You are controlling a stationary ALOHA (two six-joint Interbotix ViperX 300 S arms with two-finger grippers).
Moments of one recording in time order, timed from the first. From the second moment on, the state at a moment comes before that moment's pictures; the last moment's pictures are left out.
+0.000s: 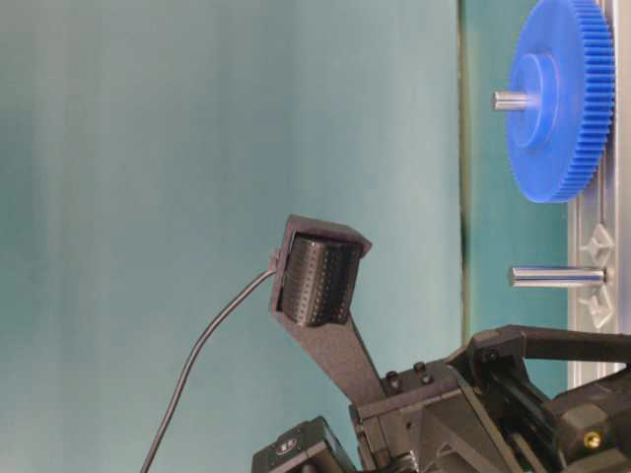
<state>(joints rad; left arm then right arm) -0.14 0.14 0.54 0.02 0.25 -0.05 -0.01 -1.00 1.18 0.03 0.27 0.10</state>
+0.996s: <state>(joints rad) -0.11 0.17 0.51 0.02 0.27 -0.05 -0.01 -1.01 1.18 0.03 0.27 0.10</state>
